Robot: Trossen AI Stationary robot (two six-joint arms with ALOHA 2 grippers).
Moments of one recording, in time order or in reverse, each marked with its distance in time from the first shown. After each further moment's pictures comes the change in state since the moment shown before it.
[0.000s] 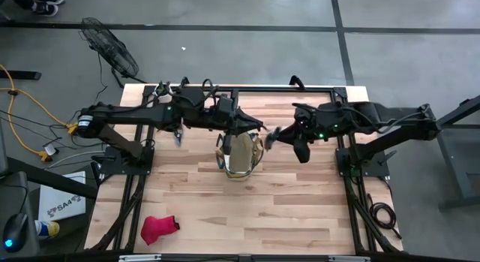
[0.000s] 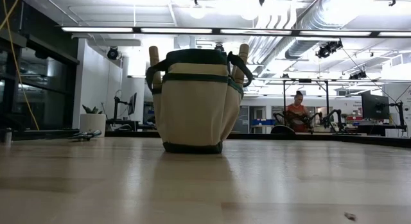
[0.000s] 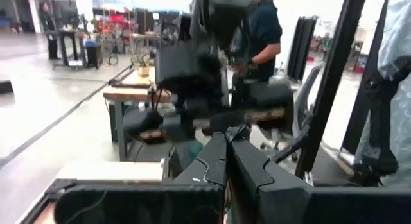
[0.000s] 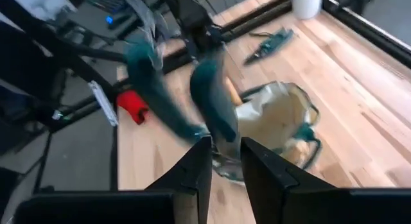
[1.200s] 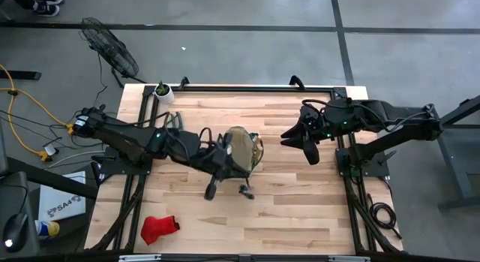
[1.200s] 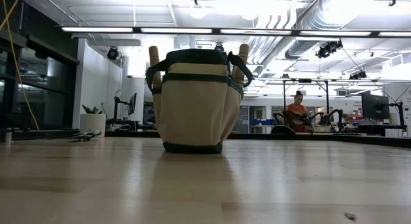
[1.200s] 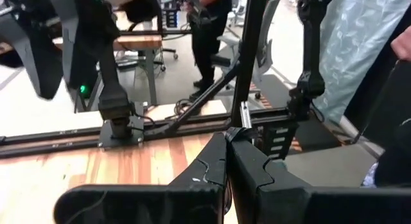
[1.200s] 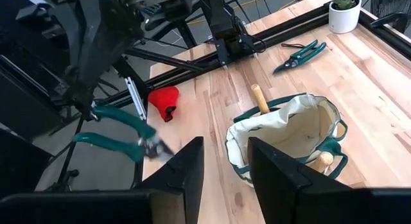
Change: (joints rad) left arm -0.328 -0.022 -0.002 -0.261 -0.170 0.011; right arm 0.000 -0.043 0.002 0.028 -0.100 -0.067
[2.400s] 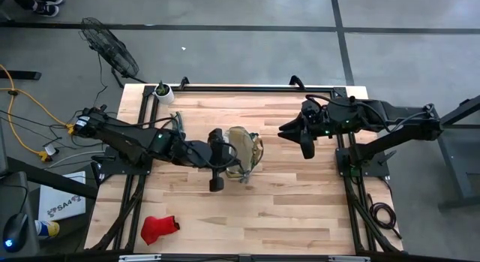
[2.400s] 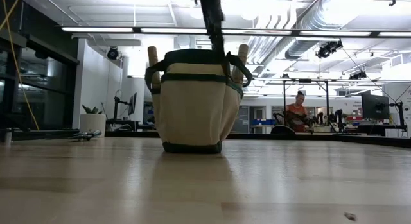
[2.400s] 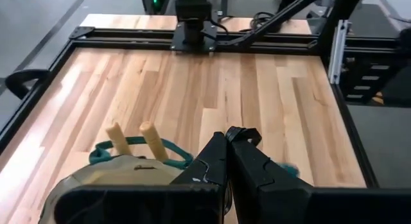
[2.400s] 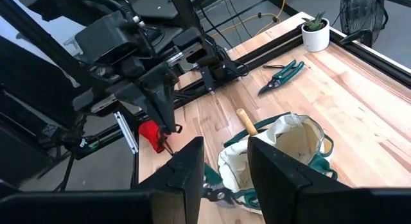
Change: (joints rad) left arm -0.003 0.012 -0.002 -0.355 -0.275 -0.146; right arm 0.000 0.000 0.000 0.063 0.112 0.077
